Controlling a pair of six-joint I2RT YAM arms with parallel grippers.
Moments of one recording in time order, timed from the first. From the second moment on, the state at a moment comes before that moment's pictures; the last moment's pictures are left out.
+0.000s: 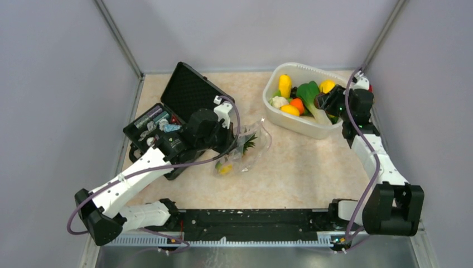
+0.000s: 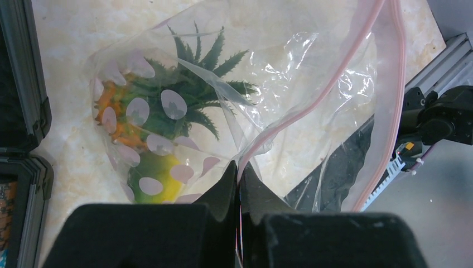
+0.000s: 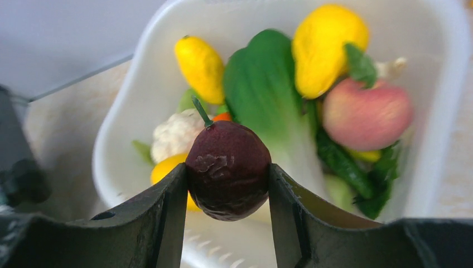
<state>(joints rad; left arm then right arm) -0.80 1.12 1.11 -0.61 0.09 -0.39 -0.05 1.25 0.90 0.02 -0.13 0.39</state>
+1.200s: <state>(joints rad) -0.82 1.18 1.14 -0.44 0.06 -0.48 0.71 0.73 0.65 0.19 -0.35 0.47</state>
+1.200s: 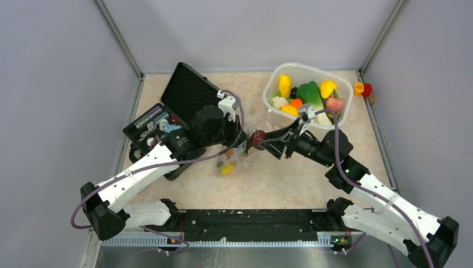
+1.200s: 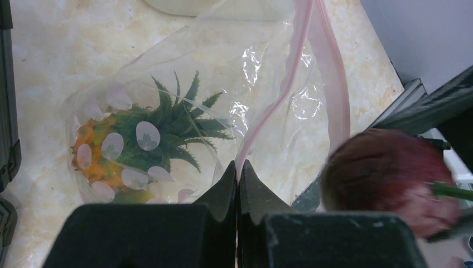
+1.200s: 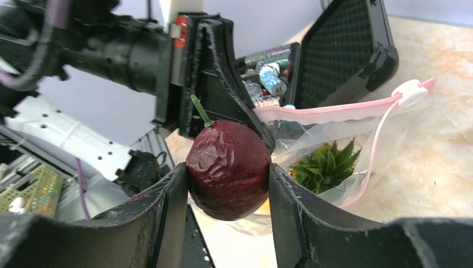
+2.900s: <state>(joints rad) -0.83 0.93 0.95 -0.35 -0.11 -0.47 0.19 1.26 0.93 -0.21 0.20 0.45</state>
